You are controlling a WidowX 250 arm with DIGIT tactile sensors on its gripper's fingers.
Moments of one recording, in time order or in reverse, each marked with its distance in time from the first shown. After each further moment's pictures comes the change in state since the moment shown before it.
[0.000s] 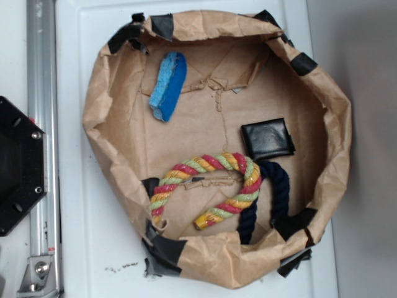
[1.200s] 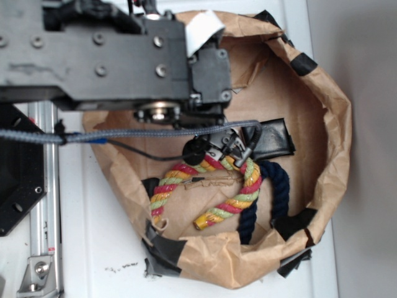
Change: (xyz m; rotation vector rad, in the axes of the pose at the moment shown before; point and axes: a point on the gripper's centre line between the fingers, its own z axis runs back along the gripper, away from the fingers) arm 0.107 0.038 -0.138 0.112 -0.043 0.809
